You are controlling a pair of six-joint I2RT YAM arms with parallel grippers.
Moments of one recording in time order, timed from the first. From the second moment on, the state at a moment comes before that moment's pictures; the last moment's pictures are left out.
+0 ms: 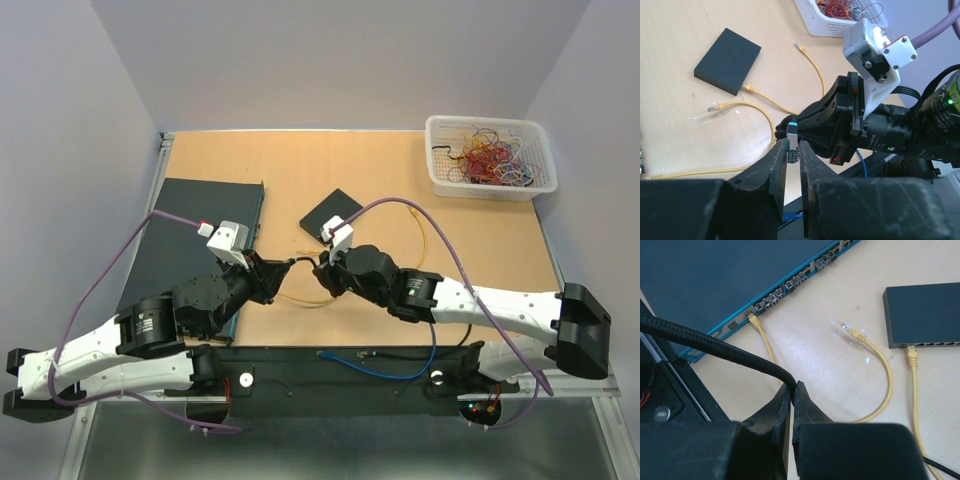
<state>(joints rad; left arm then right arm) -1.29 0.58 0.87 -0.54 -0.66 -0.63 1.16 1.31 0.90 0.04 0.28 0.25</state>
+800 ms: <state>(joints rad) -1.23 0.79 1.04 -0.76 -0.44 -0.76 1.15 1.10 0.80 0.09 0.13 0.02</state>
